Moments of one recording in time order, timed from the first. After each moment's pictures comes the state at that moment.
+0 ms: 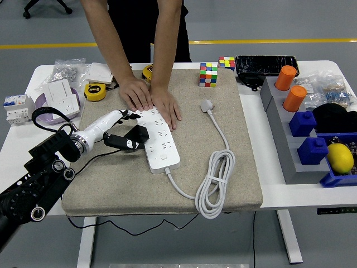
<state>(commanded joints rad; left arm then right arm) -0.36 0.17 -1.17 -1.19 1.82 -0.16 0.06 0.04 -0.08 1.46 0.18 -1.37 -0.06 -0.07</state>
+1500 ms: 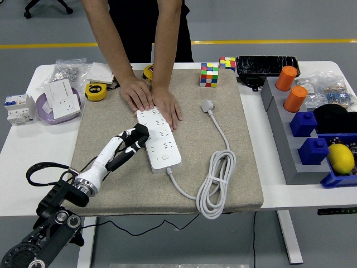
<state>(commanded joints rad) -0.07 0.11 -1.12 -1.37 1.63 0.08 0.03 0.03 -0.09 1.45 0.18 -1.38 -0.06 -0.07</state>
